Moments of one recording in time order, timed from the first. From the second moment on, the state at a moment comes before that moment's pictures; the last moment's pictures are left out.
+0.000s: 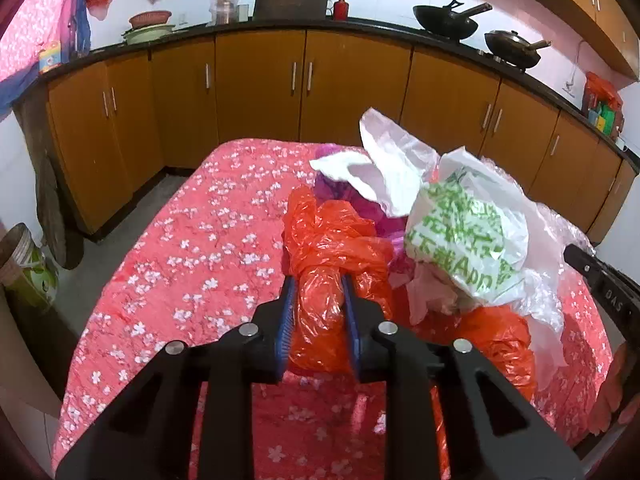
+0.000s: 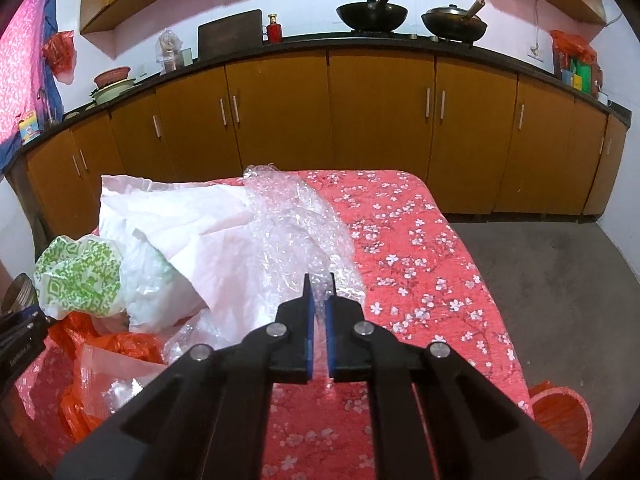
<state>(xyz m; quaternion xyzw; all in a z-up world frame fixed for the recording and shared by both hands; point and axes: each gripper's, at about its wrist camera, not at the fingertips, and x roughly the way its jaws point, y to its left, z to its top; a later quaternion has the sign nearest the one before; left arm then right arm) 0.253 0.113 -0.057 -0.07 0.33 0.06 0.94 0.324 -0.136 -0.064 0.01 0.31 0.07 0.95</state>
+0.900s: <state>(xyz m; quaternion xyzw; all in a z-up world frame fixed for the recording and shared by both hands) 0.213 0.122 -0.005 -0.05 0.27 0.09 0.96 0.273 -0.182 -0.011 0.03 0.25 0.06 0.96</state>
